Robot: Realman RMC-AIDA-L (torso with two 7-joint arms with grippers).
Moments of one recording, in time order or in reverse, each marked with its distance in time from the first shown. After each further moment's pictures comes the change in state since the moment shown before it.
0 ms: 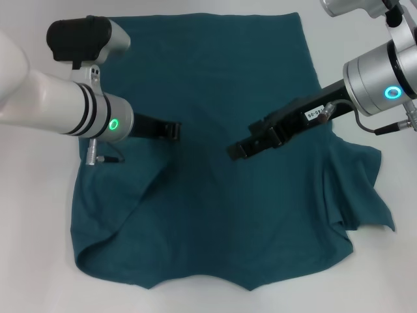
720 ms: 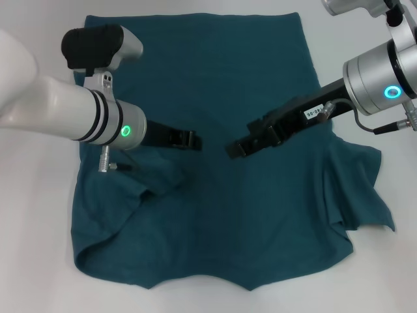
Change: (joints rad) left arm -0.016 -0.004 0.007 -0.040 -0.057 0.025 0.016; right arm -0.003 0.000 0.000 0.000 0.011 0.006 -0.005
